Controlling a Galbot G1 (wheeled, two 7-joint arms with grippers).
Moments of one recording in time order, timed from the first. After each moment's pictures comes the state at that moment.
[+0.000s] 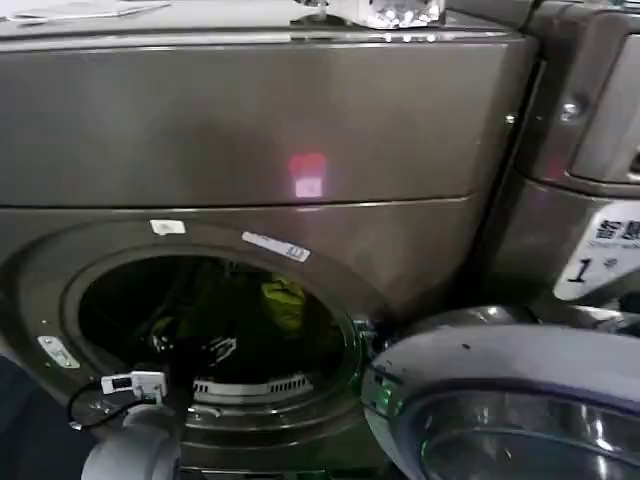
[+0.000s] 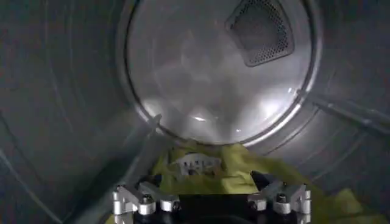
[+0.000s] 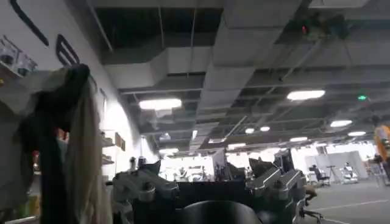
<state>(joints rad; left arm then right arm) 1.16 -1.48 -0.55 -2.12 0.12 0.74 0.03 -1.76 1.01 2.58 1.42 0.59 -0.14 -0.01</state>
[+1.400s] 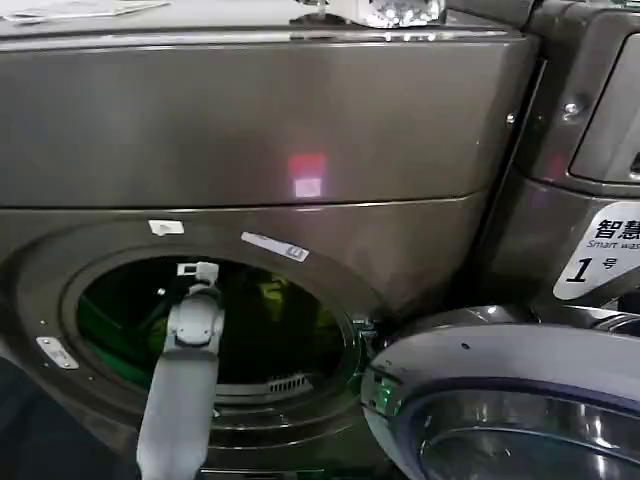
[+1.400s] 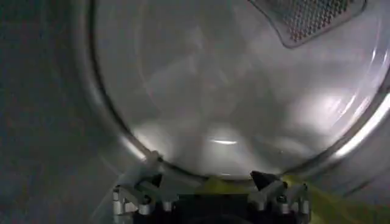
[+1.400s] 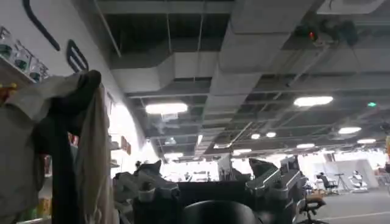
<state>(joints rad) 0.43 -1.53 -0.57 -1.17 1.10 0.15 0.60 -1.76 1.01 2.55 1.43 0.58 -0.13 -0.02</state>
